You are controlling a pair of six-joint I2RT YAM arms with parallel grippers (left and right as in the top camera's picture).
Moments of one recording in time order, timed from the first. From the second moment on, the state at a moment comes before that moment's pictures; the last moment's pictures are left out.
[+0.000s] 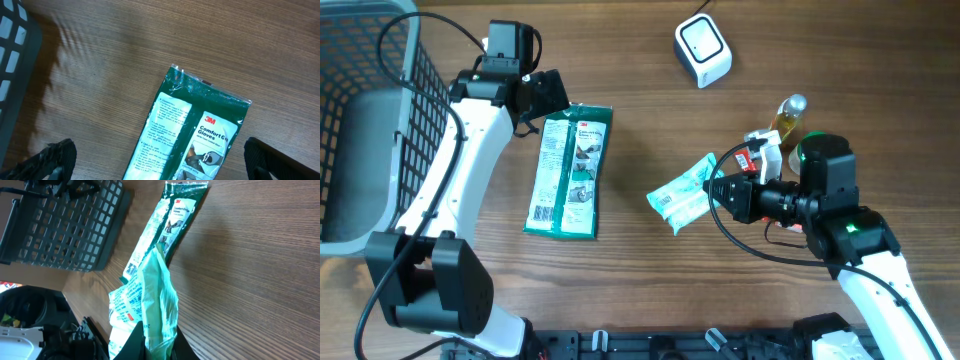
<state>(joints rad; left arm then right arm) -0.12 1.73 1.46 -0.83 -0.16 -0.39 0.21 1.03 0.72 -0.46 -0.75 0.31</state>
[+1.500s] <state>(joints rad) -0.12 1.73 1.46 -0.83 -0.16 -0.39 0.45 1.64 1.82 -0.90 -0.05 0.16</state>
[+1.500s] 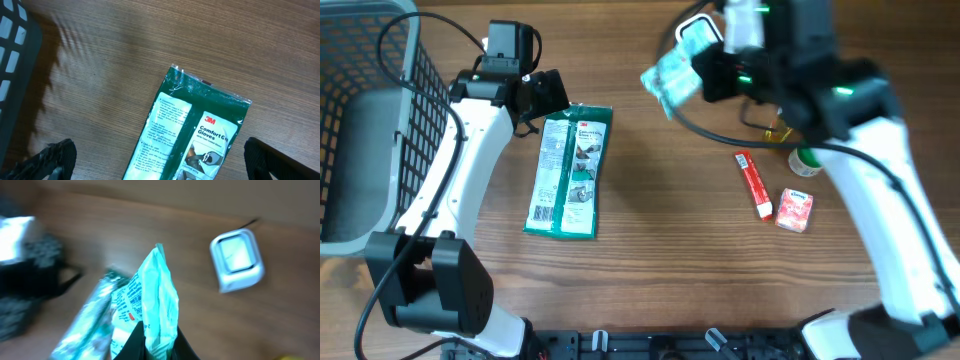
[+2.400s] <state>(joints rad) -0.12 1.73 1.46 -0.83 -0.16 -0.39 0.61 2.32 1.82 0.00 1.09 -0.75</state>
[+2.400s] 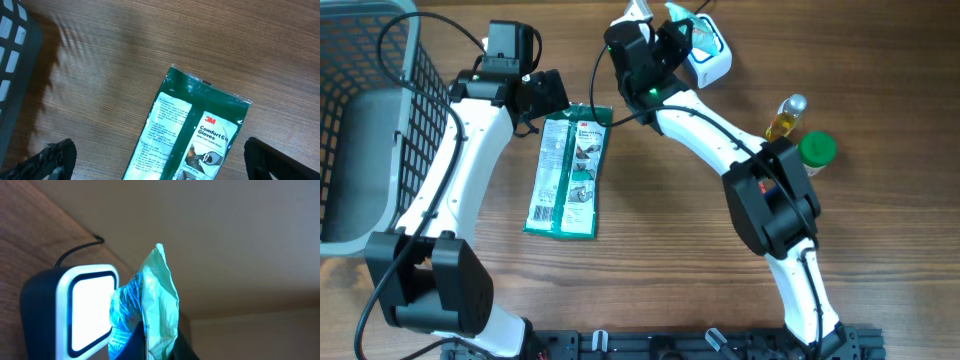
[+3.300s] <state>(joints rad) -0.12 1.73 1.46 -0.83 -0.16 -0.39 0.60 1.97 1.82 -0.77 0.70 -0.23</state>
